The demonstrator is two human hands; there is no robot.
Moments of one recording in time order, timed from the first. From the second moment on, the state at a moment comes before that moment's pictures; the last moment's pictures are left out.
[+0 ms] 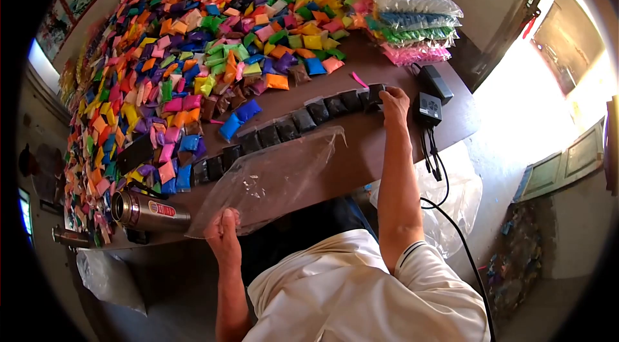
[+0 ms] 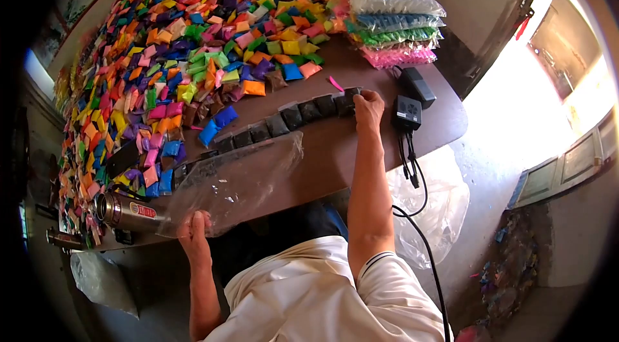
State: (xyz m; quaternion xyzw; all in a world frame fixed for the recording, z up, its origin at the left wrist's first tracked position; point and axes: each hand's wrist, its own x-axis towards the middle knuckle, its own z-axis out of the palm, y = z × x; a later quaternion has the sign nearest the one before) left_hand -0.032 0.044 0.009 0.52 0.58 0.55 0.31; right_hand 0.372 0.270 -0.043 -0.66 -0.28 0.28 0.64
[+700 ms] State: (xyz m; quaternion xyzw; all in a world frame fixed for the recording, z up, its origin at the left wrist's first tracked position) left_hand -0.030 0.040 0.012 0.50 0.59 0.55 0.32; right_hand 0.349 0.266 -0.022 -0.81 -0.44 0.18 0.34
